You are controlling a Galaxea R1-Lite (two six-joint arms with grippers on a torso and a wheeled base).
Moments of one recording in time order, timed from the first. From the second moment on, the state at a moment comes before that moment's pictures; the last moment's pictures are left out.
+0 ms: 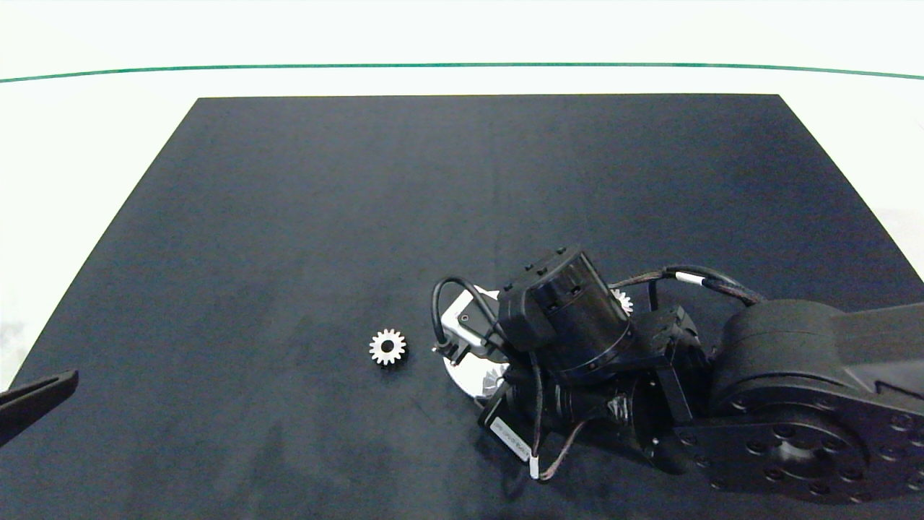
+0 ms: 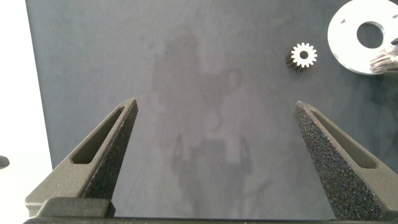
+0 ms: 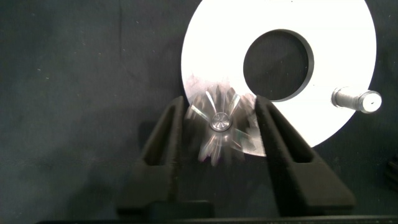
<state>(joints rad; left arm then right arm) -0.19 0.76 -0.89 0.42 0.03 0.15 0.94 1.86 -1.25 0.14 -0.32 -0.20</state>
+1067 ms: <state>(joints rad) -0.19 0.75 -0.90 0.44 0.03 0.15 0.68 1.39 -1.01 0.25 -0.33 -0.17</state>
